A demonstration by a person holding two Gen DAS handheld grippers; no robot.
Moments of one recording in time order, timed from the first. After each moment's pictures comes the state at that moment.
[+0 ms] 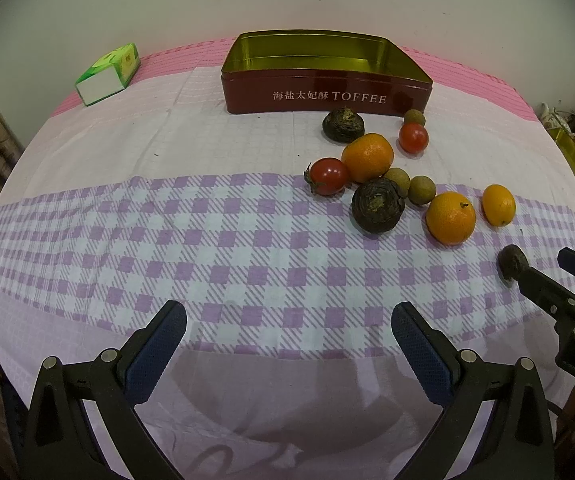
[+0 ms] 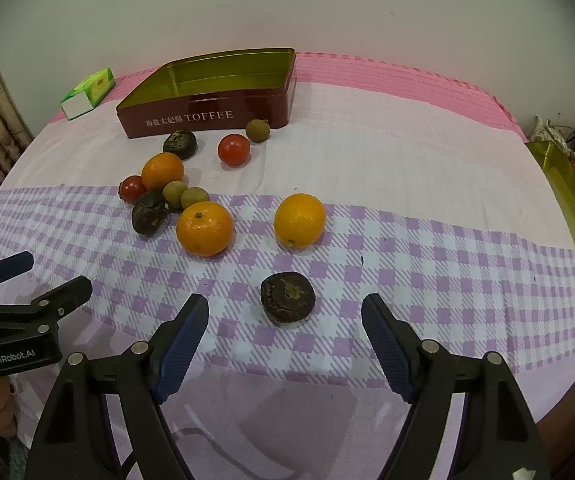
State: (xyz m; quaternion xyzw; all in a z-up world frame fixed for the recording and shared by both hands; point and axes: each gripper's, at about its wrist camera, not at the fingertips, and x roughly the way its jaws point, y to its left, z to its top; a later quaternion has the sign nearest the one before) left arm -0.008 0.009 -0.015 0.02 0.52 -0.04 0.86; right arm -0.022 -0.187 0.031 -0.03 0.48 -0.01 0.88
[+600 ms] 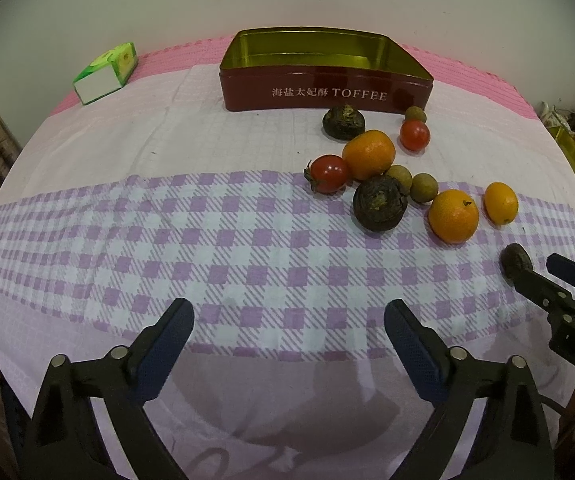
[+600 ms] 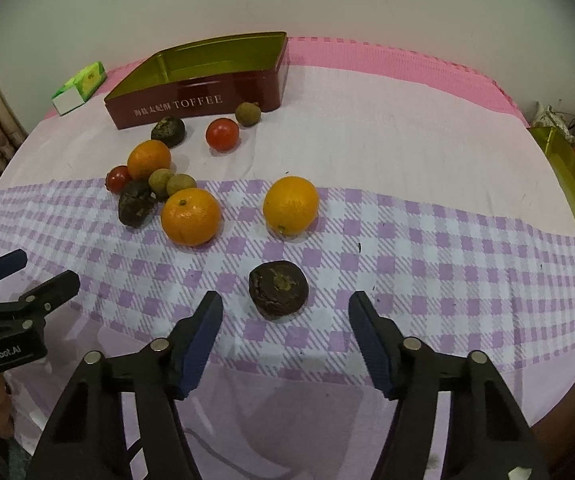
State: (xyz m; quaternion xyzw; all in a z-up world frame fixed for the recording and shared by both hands) left arm -0.010 0.007 -0.018 0.02 0.52 -0.04 0.85; right arm -0.012 -0.194 0.018 -0.02 0.50 -0.01 0.86
